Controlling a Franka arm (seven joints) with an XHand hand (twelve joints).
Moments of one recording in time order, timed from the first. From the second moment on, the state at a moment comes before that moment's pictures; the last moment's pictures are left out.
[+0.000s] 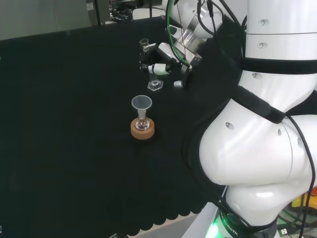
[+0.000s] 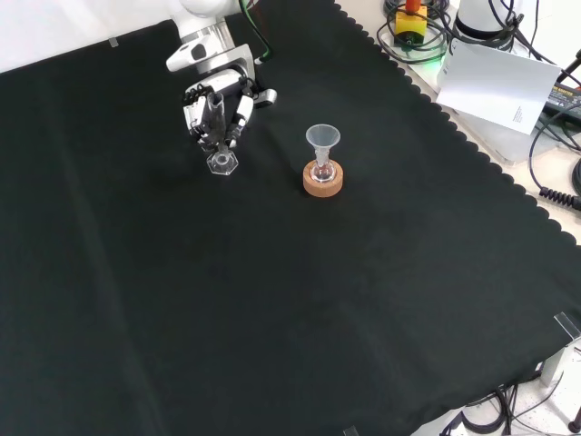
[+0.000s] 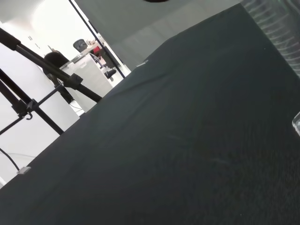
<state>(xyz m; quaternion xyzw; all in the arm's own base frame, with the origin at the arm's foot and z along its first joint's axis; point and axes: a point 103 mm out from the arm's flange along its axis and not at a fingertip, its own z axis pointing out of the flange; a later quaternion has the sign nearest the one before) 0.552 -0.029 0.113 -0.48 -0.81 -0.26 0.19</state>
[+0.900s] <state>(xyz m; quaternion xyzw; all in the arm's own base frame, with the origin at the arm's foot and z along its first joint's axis) 0.559 -0.029 0.079 -0.49 -0.79 -0.30 0.21</state>
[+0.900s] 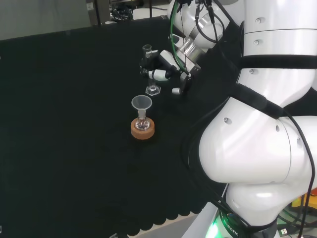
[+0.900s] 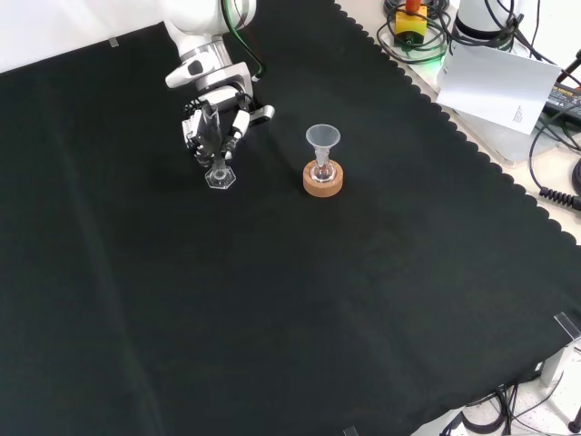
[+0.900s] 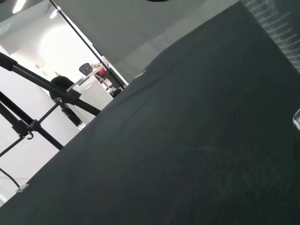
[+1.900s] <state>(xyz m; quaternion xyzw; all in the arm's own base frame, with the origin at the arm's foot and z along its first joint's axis) 0.557 -0.032 0.077 -0.48 -0.78 -0.30 0.27</state>
